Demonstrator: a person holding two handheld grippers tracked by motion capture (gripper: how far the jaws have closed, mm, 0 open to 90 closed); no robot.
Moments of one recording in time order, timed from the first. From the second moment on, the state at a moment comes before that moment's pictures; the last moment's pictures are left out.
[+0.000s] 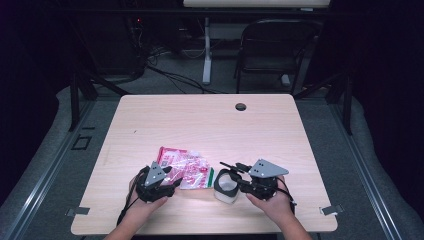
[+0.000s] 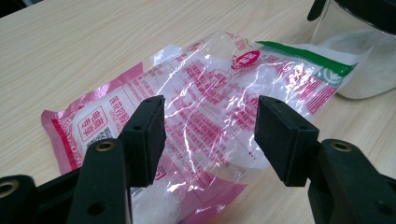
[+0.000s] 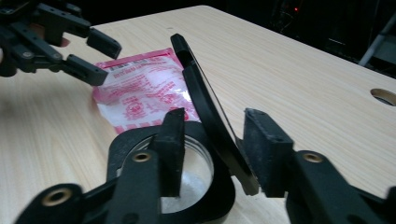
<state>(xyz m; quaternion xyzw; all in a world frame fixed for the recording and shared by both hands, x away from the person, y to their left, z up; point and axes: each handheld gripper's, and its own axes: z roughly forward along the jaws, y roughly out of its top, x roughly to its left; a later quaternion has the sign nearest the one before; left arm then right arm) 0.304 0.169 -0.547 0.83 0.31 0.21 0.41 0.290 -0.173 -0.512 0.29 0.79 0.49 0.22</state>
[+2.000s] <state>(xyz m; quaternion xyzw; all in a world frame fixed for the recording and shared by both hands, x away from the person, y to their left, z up) 0.314 0.155 -0.547 0.84 0.29 0.20 0.42 0.269 -0.162 -0.522 0.25 0.82 0.47 0.19</state>
